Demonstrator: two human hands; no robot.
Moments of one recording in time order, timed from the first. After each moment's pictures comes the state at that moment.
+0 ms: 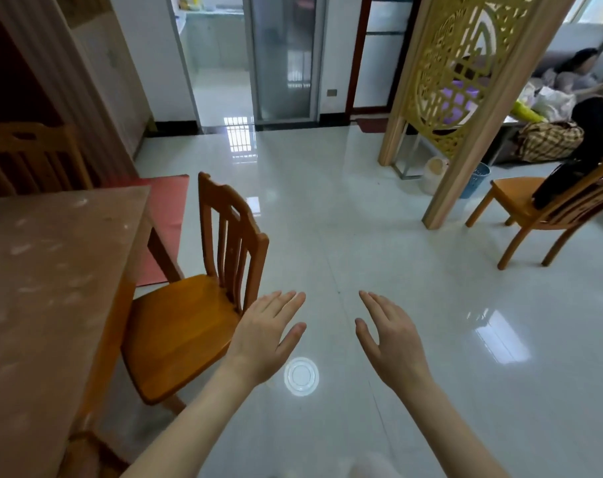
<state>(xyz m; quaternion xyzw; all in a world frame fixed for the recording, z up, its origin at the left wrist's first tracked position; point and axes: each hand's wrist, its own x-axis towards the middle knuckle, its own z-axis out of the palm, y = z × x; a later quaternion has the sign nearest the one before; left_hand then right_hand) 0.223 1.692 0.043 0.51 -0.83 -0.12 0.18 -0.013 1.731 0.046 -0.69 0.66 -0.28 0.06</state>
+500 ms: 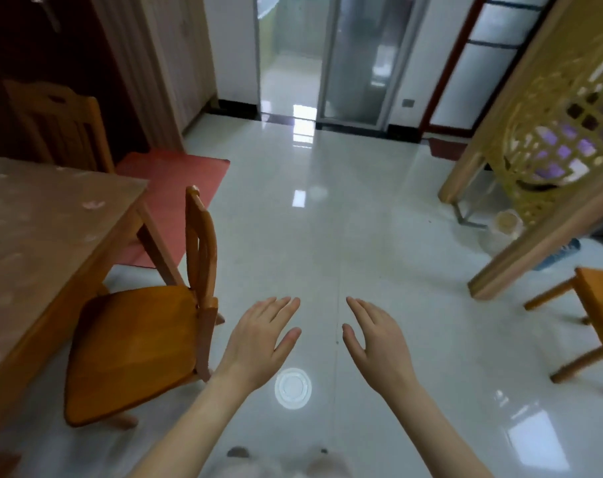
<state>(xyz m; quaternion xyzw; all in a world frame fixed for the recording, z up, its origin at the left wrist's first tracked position) 0.077 1.450 0.014 0.65 -0.72 -0.13 0.20 -0.148 1.415 0.042 -0.80 0.55 -0.21 0.12</state>
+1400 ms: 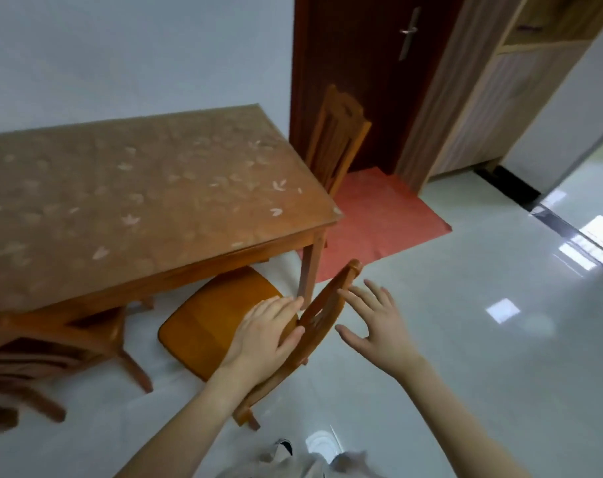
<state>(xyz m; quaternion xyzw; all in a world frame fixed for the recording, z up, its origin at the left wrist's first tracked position) 0.237 1.290 0.013 0.92 -0.33 -0.04 0.21 0.161 1.056 0.028 -0.98 0.00 -0.07 0.17</state>
